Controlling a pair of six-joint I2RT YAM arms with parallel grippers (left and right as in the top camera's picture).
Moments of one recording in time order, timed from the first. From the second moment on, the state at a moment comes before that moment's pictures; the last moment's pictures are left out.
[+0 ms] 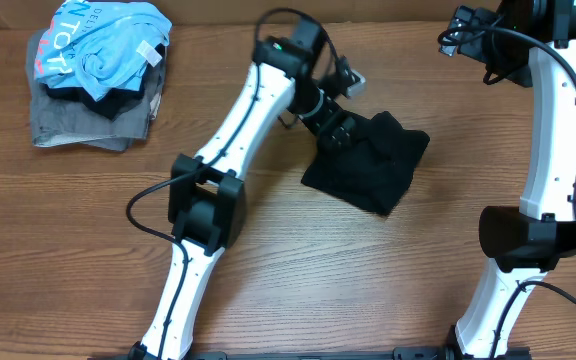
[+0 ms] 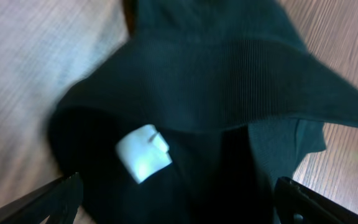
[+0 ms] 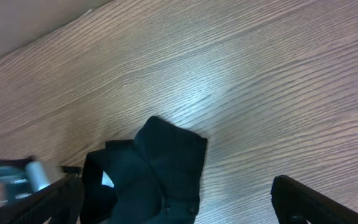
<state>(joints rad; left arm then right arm) -0.47 2.51 2.41 -1.24 0.54 0.39 -0.01 2.12 2.64 -1.63 0.02 0.38</state>
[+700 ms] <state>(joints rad) -0.49 2.51 2.18 -1.16 0.47 0.17 -0.01 2.12 2.64 -1.63 0.02 0.38</state>
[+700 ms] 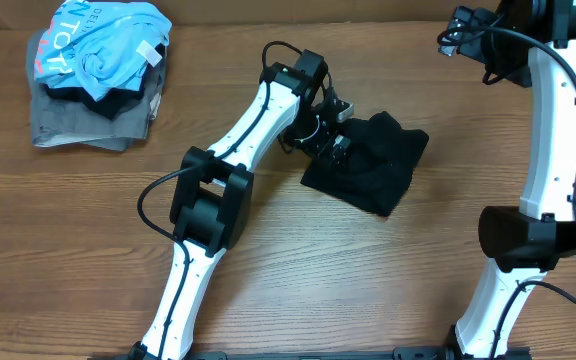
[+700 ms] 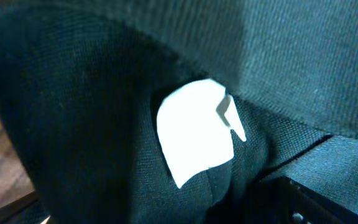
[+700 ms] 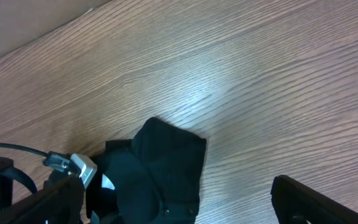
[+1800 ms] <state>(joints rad) -0.52 2.51 2.33 -1.11 0.64 0.01 -0.02 2.12 2.64 -1.64 0.02 0.38</state>
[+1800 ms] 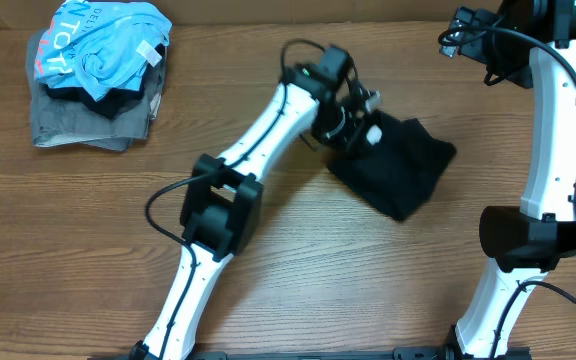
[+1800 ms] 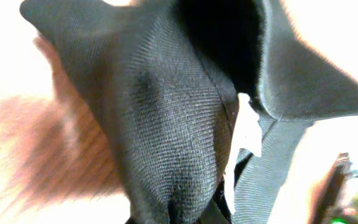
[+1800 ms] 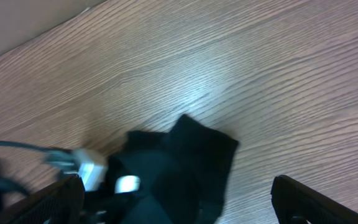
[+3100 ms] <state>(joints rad) 0.34 2.51 3.09 -0.89 0.64 -0.55 -0.04 2.12 2.64 -1.64 -0.02 0.38</state>
